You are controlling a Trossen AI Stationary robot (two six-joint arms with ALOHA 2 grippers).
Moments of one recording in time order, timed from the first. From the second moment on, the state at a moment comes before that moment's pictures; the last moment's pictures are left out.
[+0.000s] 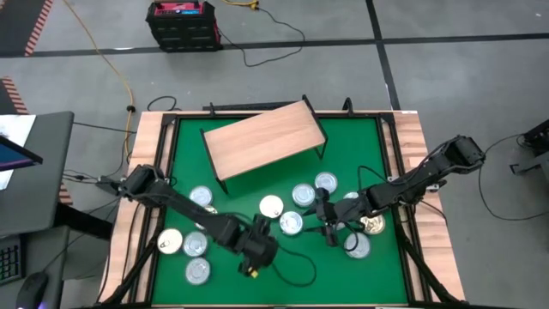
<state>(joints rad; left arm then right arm) -0.47 1.92 1.57 -0.76 -0.20 -0.10 0.39 1.36 0.61 0.20 0.21 0.21</state>
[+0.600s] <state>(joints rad) -0.39 1.92 1.73 -0.90 -0.16 0.04 0.39 1.36 0.61 0.11 0.21 0.23</state>
